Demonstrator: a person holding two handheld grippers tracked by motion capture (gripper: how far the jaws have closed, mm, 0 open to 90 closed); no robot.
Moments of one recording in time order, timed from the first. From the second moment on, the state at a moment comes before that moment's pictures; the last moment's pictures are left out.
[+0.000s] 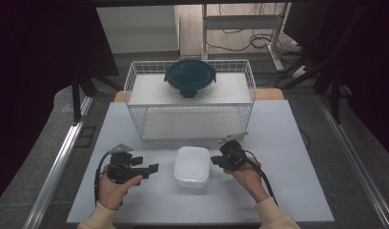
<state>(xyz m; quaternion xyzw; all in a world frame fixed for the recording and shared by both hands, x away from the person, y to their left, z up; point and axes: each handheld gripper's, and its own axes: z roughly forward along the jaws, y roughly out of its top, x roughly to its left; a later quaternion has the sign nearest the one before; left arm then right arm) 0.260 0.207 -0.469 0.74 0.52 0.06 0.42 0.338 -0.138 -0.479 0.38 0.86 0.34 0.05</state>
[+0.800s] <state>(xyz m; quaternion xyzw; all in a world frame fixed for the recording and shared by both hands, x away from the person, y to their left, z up) 0.258 0.211 -0.467 0.73 0.52 0.06 0.43 0.315 -0.196 -0.458 0.40 0.81 0.41 0.07</state>
